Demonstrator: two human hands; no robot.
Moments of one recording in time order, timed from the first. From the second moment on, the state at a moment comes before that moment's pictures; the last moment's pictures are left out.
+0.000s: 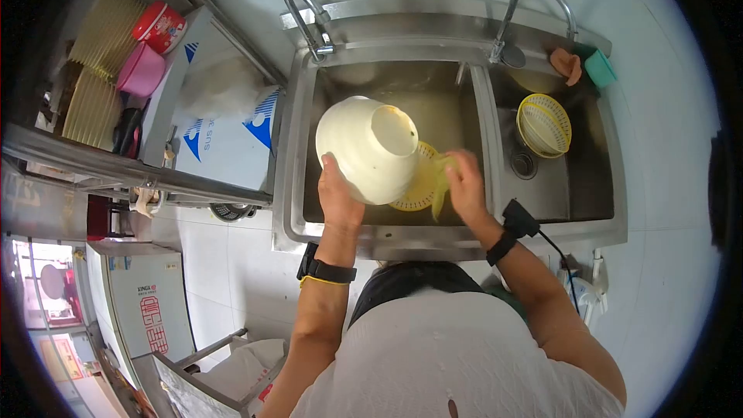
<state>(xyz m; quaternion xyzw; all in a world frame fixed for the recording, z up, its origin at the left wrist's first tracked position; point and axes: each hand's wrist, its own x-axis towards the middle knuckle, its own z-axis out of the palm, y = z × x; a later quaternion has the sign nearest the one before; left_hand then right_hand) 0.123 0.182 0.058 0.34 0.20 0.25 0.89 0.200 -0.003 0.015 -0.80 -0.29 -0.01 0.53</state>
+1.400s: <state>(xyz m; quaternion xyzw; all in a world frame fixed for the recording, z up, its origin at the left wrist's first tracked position) 0.078 0.234 0.033 0.38 0.32 0.28 0.82 0.259 0.083 -0.164 -0.88 -0.34 0.31 0.16</state>
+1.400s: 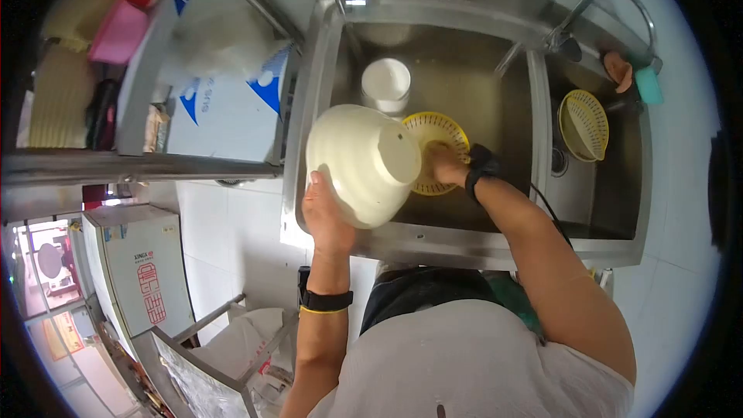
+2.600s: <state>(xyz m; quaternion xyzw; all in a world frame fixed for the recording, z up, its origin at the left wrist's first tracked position) 0.130 0.218 0.048 0.43 0.23 0.20 0.85 0.272 0.097 0.042 -0.64 -0.20 0.26 0.69</state>
